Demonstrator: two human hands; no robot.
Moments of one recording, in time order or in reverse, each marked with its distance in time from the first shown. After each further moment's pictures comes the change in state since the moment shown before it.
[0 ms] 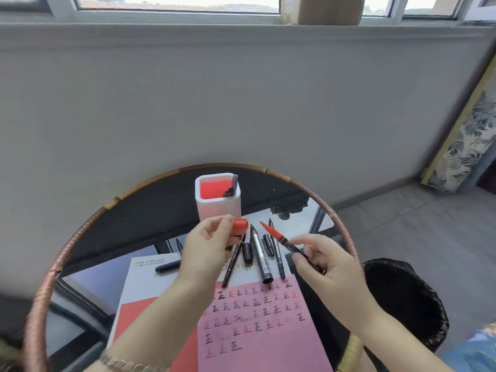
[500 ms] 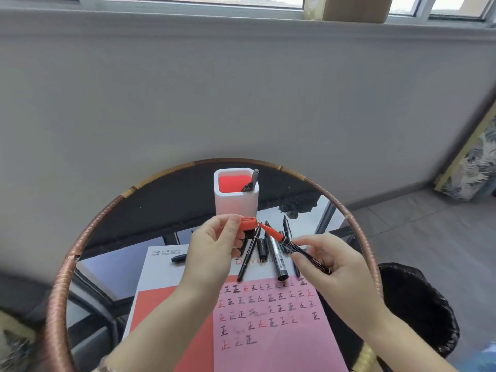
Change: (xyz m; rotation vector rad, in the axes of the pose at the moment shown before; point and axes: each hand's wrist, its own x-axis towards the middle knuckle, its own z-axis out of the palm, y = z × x) left_hand -0.012 -0.001 -0.023 -0.005 0.013 0.106; right_hand 0.001 -0.018 0.020 -0.038 0.008 -0.075
